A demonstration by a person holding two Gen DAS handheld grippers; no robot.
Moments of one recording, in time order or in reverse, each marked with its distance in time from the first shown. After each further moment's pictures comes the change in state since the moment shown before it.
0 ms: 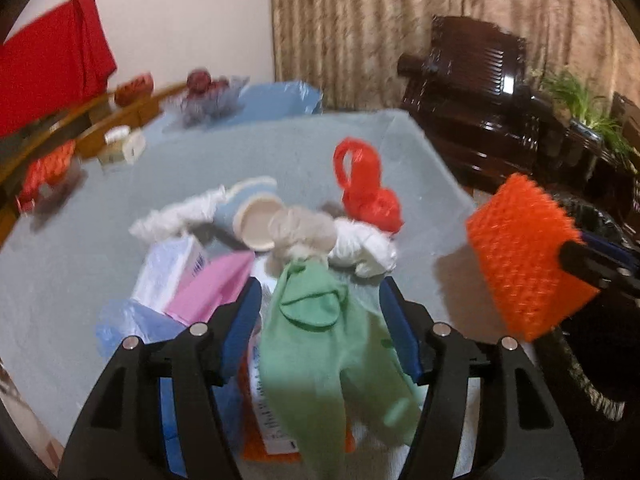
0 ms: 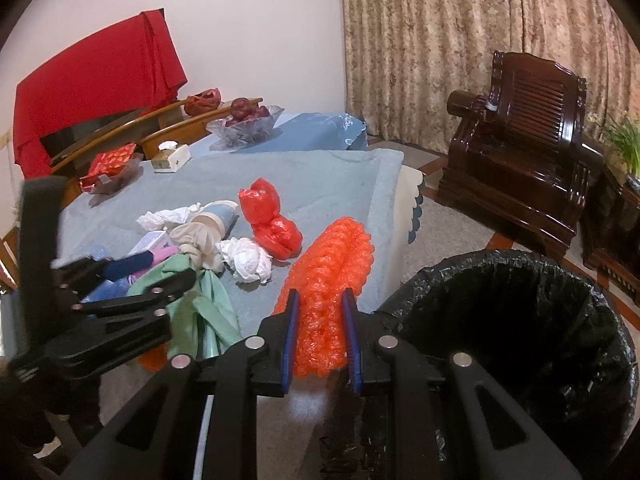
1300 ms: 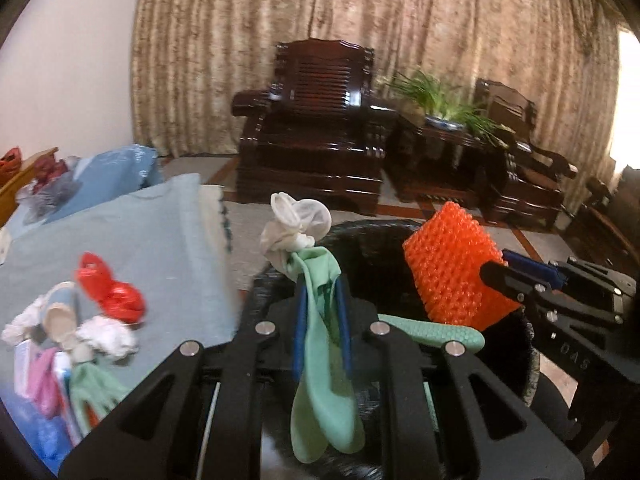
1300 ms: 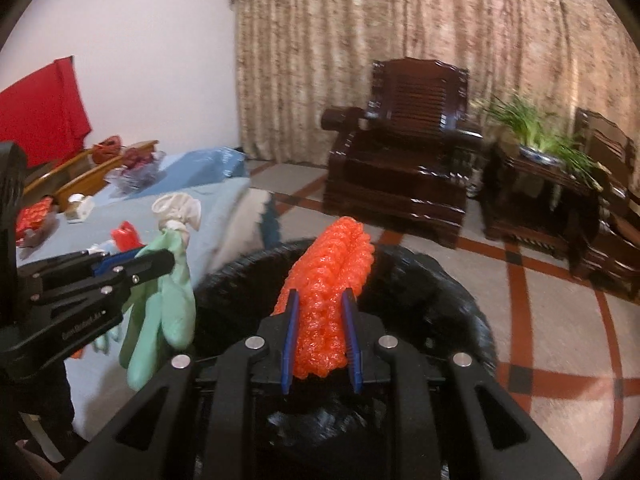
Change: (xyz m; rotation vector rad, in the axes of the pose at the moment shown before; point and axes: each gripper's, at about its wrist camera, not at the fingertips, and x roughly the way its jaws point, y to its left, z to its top) left arm -0.052 -0.186 0.027 0.252 -0.131 -0.461; right arm -0.113 -0.127 -0.040 0.194 -0.088 -0.336
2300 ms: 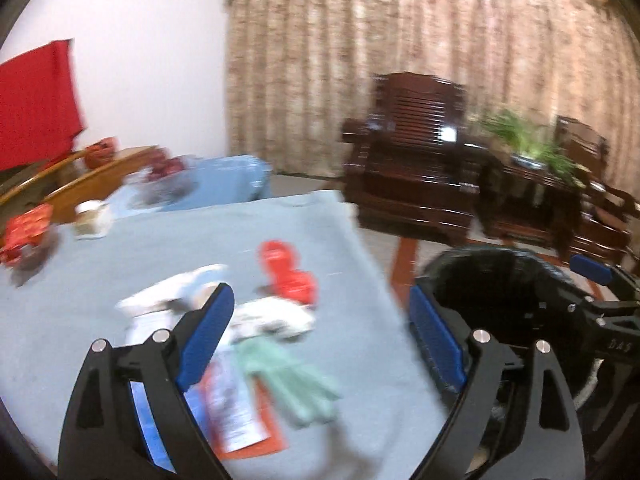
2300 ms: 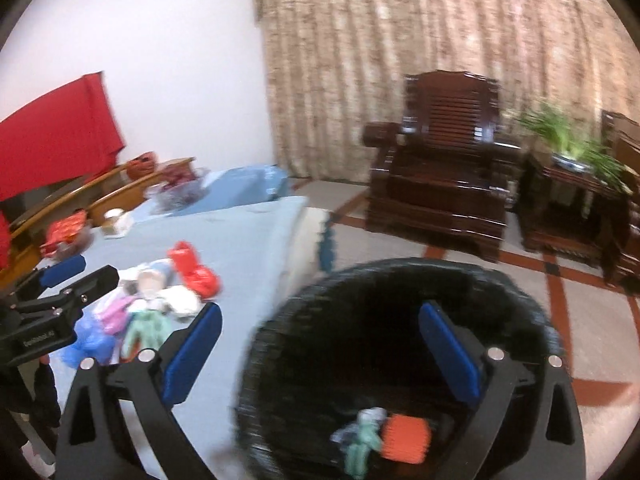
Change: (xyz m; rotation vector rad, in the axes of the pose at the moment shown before) left arm -0.115 0.119 -0.023 -0.137 -0.108 0.357; right arm -0.001 0.086 0.012 -0.015 -0.071 0.173
